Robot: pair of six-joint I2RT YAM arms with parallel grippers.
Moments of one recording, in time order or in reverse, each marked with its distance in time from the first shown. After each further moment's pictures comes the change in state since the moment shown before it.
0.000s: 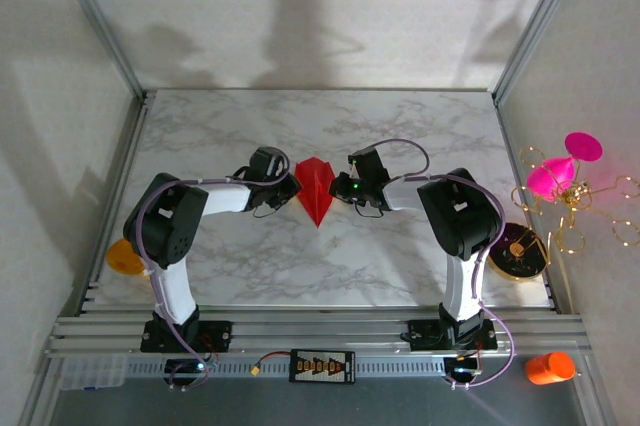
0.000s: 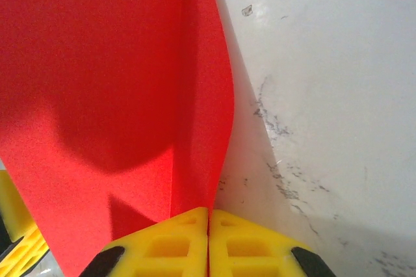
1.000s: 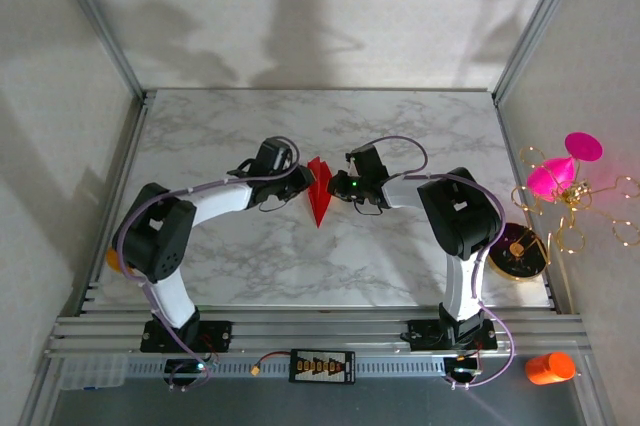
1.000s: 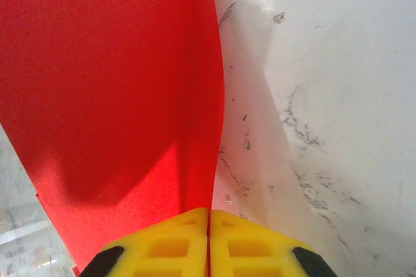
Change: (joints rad) left arm -0.079 -0.091 0.082 -0.086 0.030 0.060; right arm 0.000 0.002 0.028 -0.021 -0.025 -0.022
